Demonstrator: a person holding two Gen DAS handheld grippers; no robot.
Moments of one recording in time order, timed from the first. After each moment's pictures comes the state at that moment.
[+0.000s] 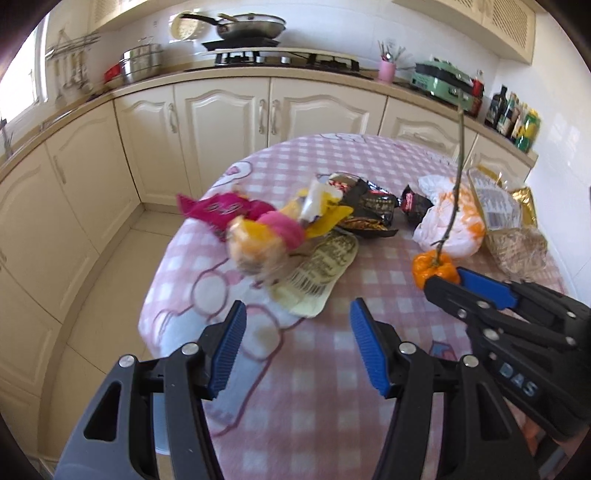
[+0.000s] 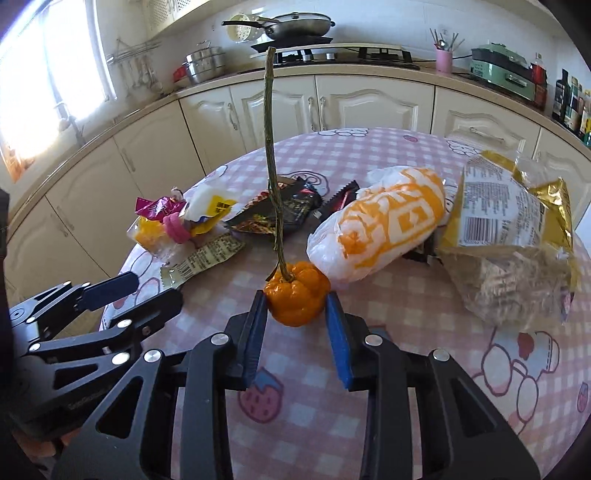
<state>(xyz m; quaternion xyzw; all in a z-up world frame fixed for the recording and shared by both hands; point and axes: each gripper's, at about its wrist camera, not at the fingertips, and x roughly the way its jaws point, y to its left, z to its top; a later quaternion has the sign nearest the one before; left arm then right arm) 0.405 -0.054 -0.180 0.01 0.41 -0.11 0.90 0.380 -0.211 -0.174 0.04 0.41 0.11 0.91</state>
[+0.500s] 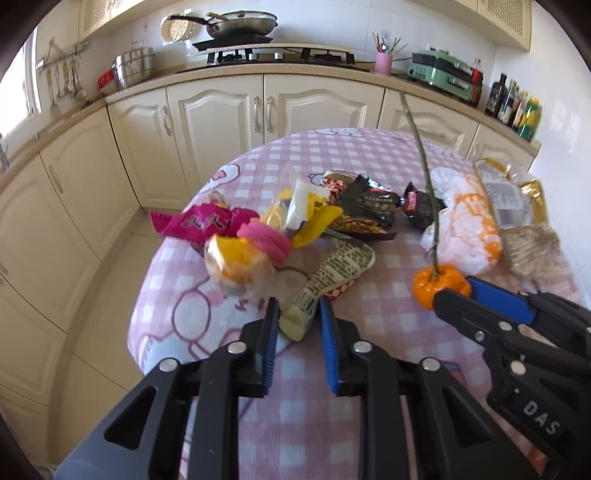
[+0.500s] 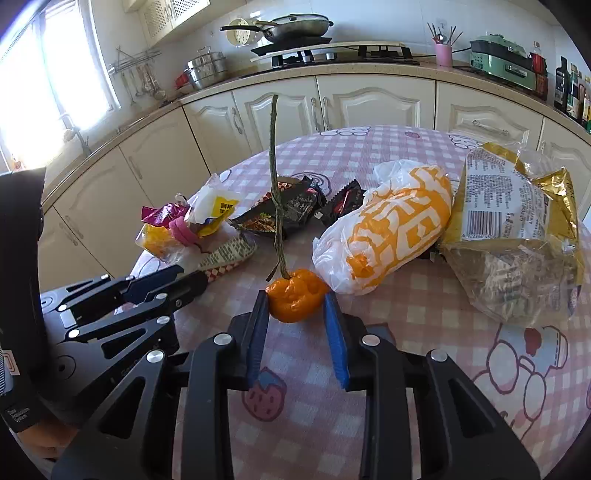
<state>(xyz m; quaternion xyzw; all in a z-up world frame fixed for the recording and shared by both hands) 0.415 -0.063 -0.181 0.01 0.42 -0.11 0.90 0.382 -0.214 -0.167 0.05 0.40 0.12 0.91</state>
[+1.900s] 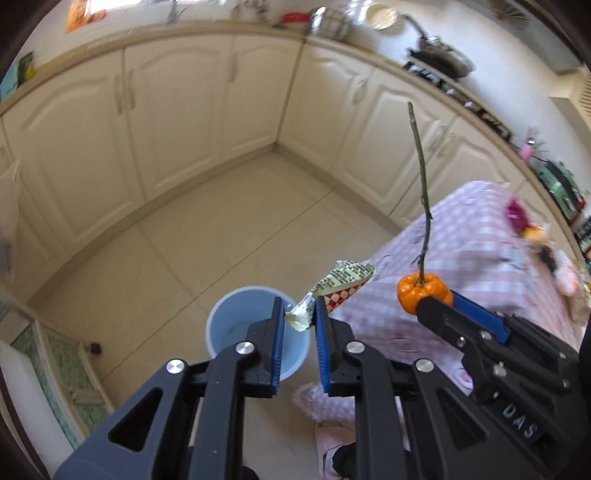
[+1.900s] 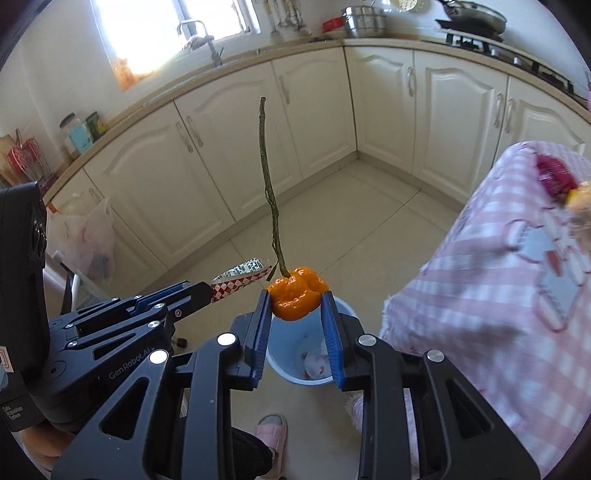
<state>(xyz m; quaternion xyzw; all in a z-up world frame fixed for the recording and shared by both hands) 0.274 0.247 -0.228 -0.19 0.44 0.11 0.87 0.320 0.093 -0.210 -0.04 0.45 0.33 0.83</state>
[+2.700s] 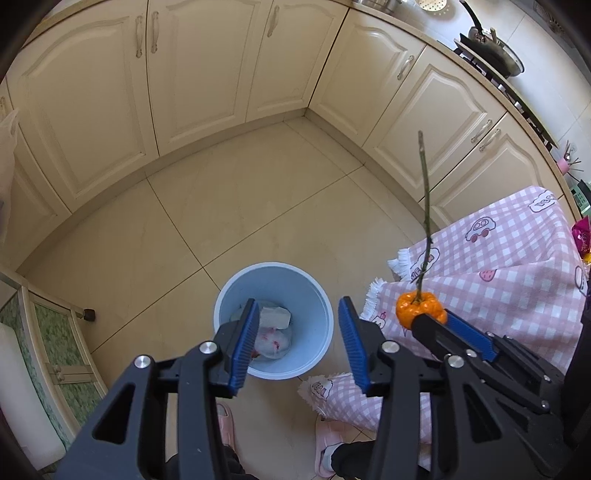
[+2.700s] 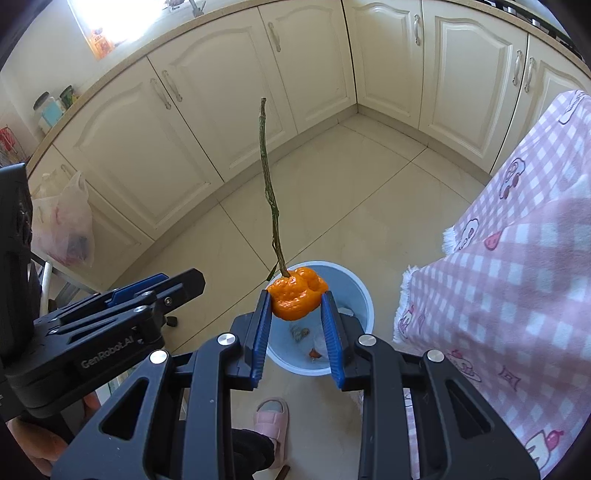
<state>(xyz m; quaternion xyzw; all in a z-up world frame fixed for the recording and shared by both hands) 0.305 0.291 -0.300 -0.23 0.48 0.13 0.84 0.348 0.142 -0.281 -0.05 0.51 0.31 0.80</state>
